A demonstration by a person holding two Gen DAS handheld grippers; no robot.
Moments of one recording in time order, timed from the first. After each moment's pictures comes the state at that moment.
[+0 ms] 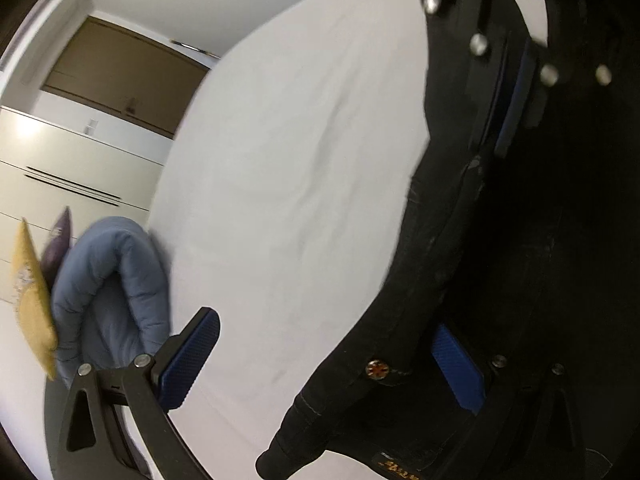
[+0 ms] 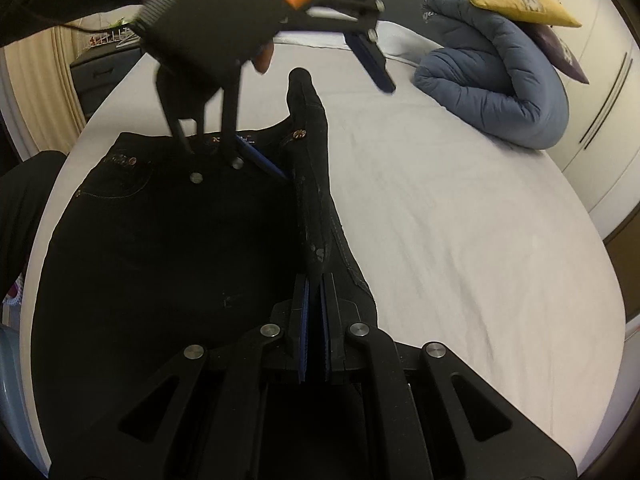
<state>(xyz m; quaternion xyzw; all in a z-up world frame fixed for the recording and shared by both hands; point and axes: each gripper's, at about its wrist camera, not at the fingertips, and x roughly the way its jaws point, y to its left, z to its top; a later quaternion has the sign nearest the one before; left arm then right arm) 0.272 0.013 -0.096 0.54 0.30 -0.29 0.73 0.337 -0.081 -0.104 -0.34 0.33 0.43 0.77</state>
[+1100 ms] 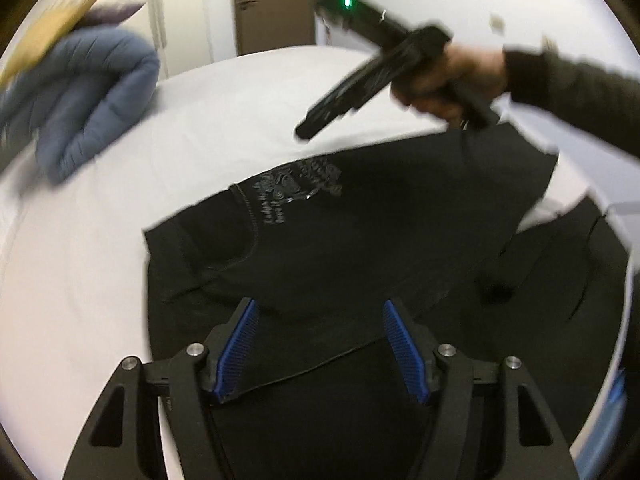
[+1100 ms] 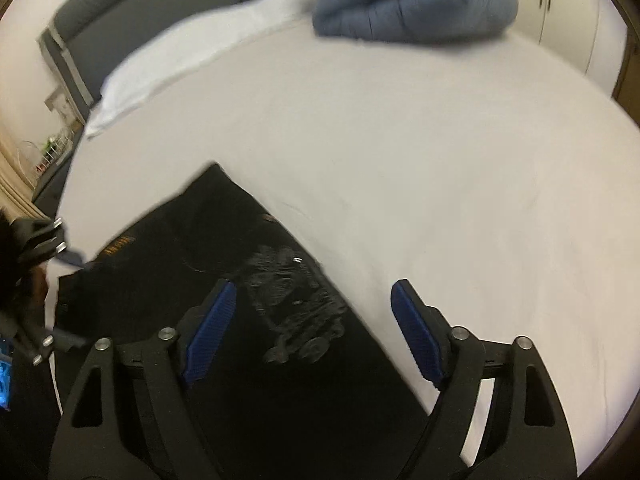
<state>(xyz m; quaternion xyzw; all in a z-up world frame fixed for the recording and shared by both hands) 0.220 0.090 -0.112 0.10 0.40 -0.28 0.86 0.577 -0.065 -0.144 -0.14 0.51 0.37 0.76</state>
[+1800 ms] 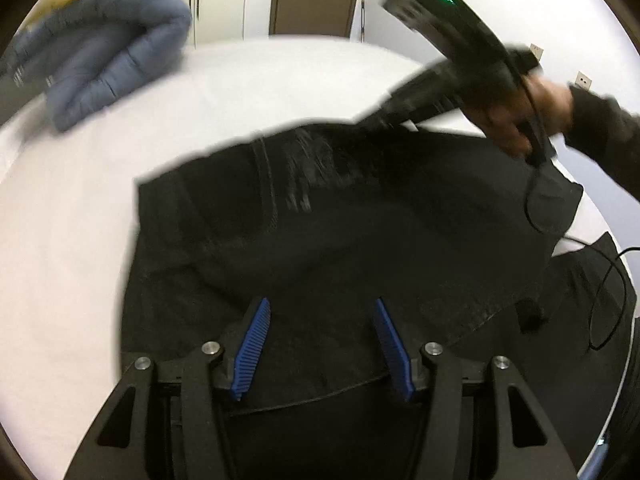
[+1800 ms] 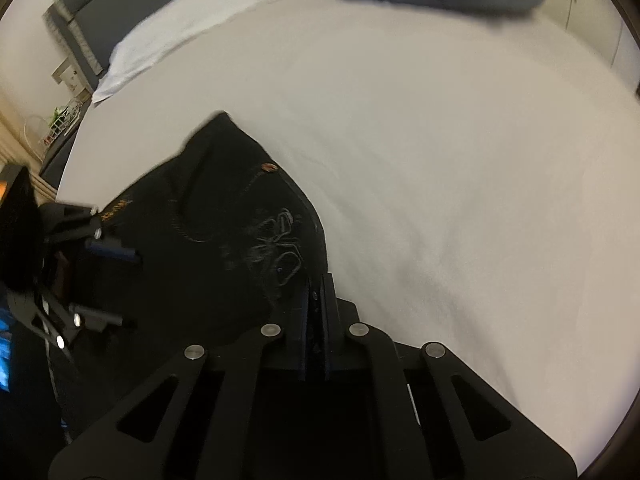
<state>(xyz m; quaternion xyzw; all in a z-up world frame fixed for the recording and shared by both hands) 0.232 0.095 -0.133 0.06 0.41 -0.25 0.88 0.513 -0.046 -0.157 -0.19 0.47 0.40 0.76</state>
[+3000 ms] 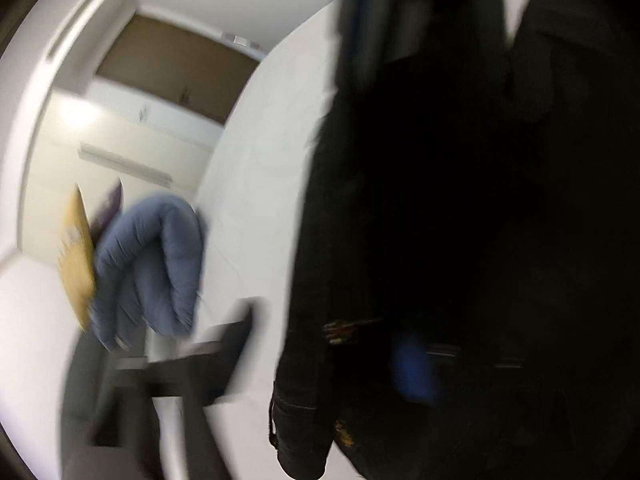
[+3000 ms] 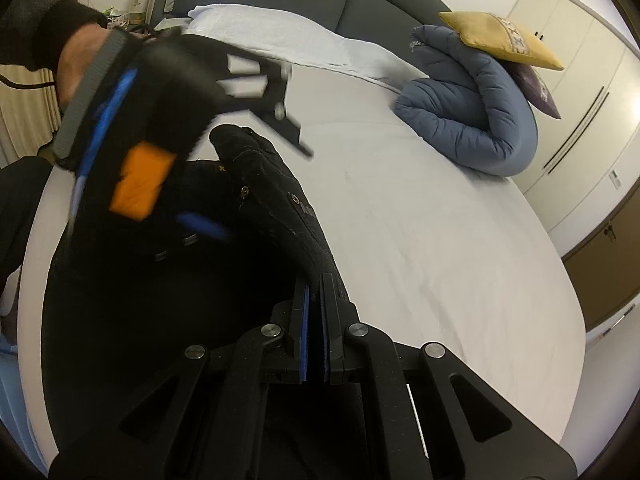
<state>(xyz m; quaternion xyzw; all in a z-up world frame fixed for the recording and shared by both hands) 0.162 0.032 -0.120 0.53 0.27 -0.19 0.78 0.295 -0.030 -0.073 -0.37 0.28 0.38 0.80</state>
